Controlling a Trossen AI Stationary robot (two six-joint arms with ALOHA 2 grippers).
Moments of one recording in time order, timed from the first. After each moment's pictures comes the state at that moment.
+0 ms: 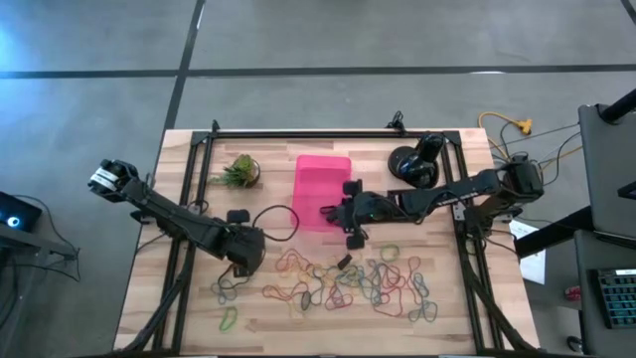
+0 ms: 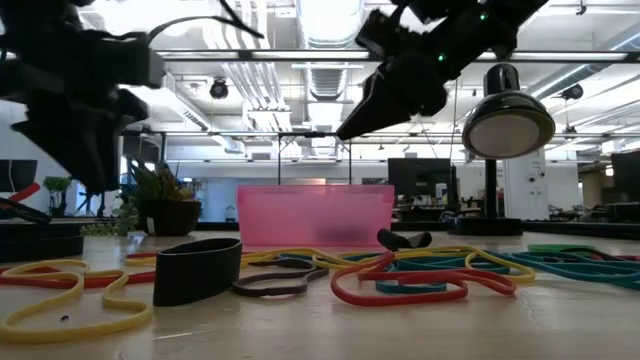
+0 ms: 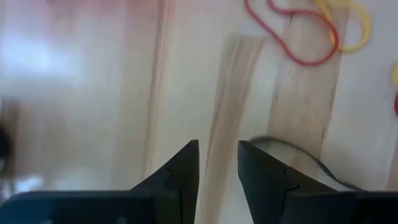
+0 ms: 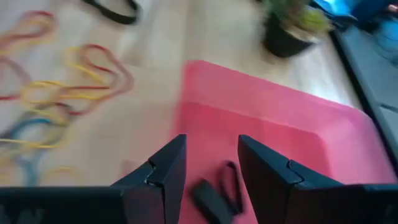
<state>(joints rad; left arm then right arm) -0.45 1.31 0.78 -0.81 -0.31 -0.55 0.07 1.58 0.92 0.03 0.17 -0.19</state>
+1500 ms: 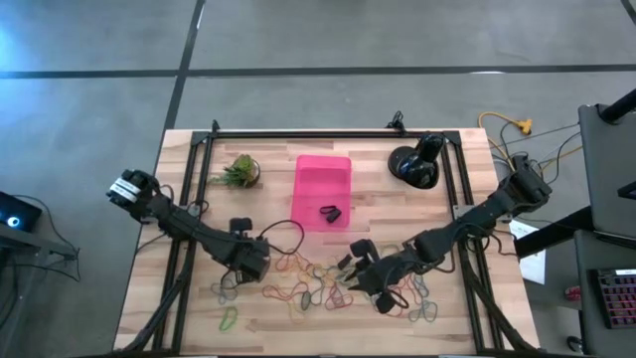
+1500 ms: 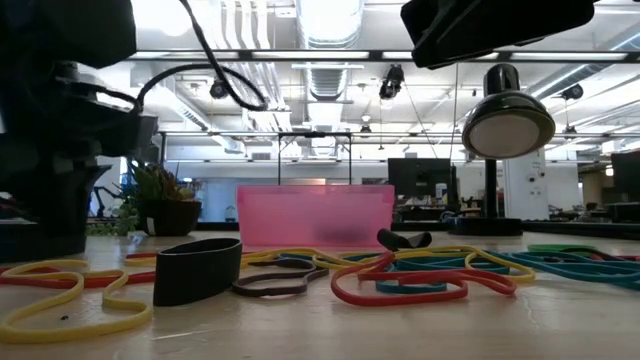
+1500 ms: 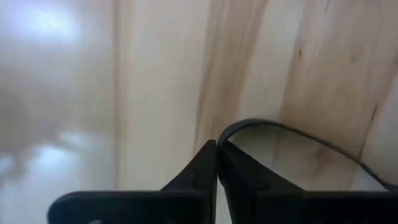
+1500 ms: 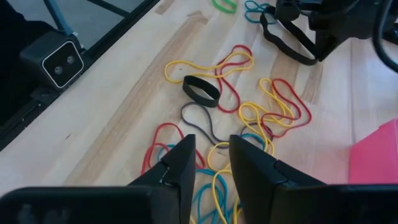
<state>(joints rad) -0.48 1.54 0.79 -0.80 -0.29 -0.59 0.49 1.57 0.92 0.00 0.16 -0.05</state>
